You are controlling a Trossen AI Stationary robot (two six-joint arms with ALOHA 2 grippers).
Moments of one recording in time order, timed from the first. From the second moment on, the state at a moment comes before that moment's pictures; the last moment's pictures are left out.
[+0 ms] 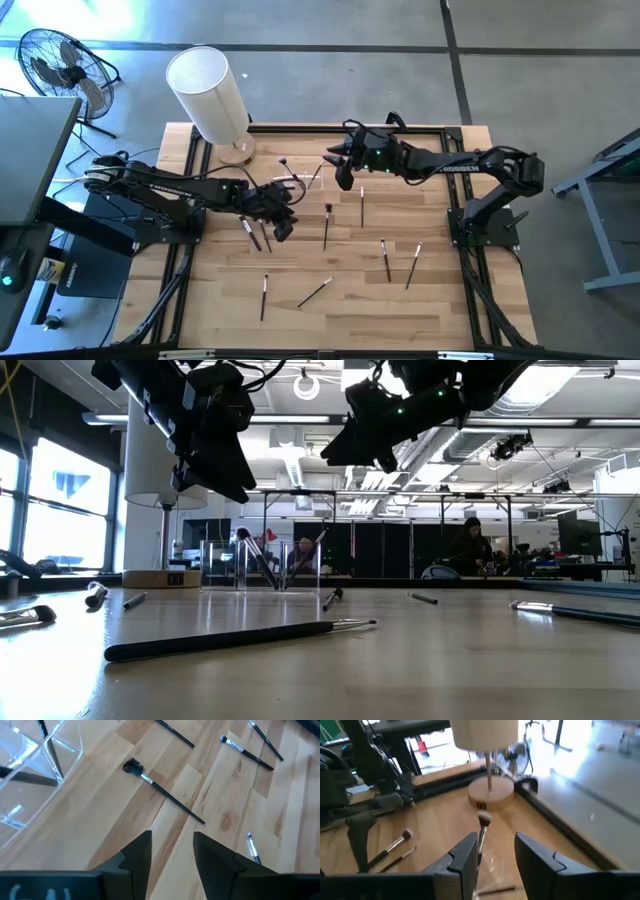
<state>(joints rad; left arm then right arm) -0.07 1.30 0.82 -0.30 -0.13 -0.60 -0.30 1.54 0.97 0.26 0.02 0.16</state>
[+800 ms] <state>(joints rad) -0.07 1.29 0.87 -1.08 -0.15 -1.72 -0.10 1.52 0.82 -0.29 0.06 0.46</state>
